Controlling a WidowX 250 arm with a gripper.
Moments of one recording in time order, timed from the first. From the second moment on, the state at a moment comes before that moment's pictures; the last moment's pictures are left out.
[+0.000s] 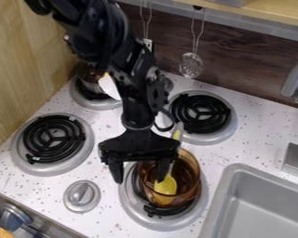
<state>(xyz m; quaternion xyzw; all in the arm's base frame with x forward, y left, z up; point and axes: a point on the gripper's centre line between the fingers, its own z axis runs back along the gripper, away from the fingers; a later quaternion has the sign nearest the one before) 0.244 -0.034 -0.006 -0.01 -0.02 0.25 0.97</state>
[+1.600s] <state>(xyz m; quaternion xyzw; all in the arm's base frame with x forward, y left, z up) 0.246 -0.034 -0.025 -0.01 -0.05 0.25 0.97</state>
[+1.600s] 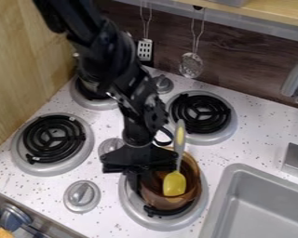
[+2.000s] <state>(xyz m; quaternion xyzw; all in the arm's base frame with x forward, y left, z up) 0.252 -0.023 0.009 -0.07 -0.08 0.28 0.95</state>
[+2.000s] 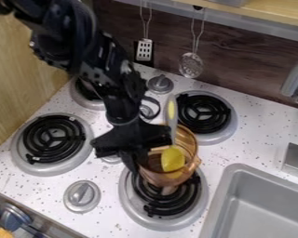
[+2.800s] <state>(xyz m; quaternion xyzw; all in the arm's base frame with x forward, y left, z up) 0.255 0.081 0.034 0.04 -0.11 0.24 0.96</state>
